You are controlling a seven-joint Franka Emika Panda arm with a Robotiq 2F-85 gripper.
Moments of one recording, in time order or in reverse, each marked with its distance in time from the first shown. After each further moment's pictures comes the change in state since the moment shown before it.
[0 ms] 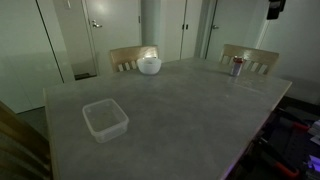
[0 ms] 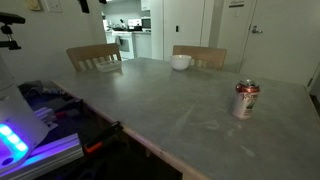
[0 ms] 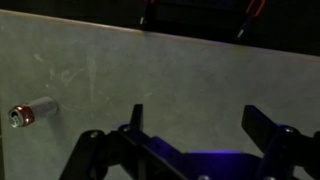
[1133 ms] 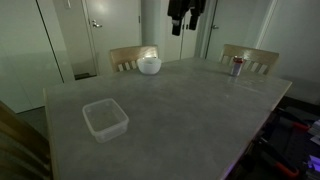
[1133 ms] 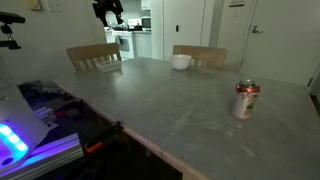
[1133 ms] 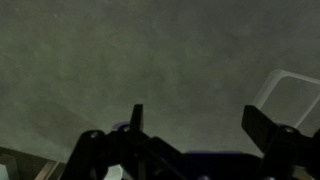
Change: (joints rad) arm 0.074 0.528 0.120 0.263 -0.026 0.495 0.225
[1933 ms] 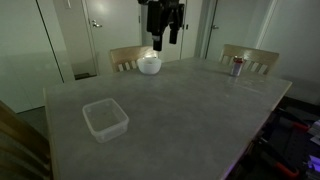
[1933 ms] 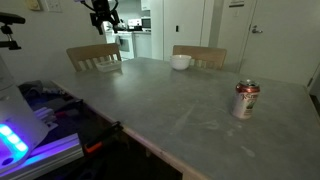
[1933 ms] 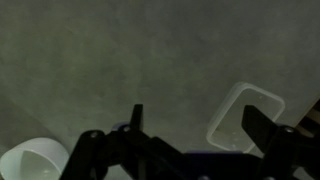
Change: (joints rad) arm 0.073 0.187 0.007 0.121 0.024 0.005 -0.090
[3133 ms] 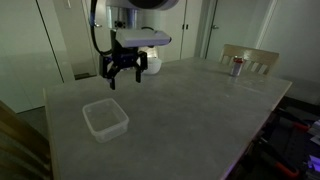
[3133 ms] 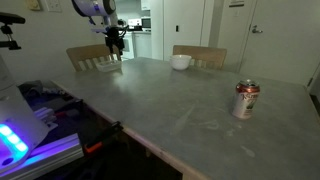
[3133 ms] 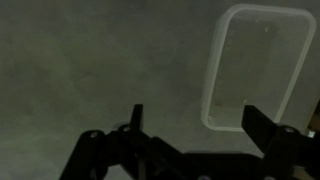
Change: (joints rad) arm 0.163 0.523 -0.128 0.373 -0.033 0.156 0.367
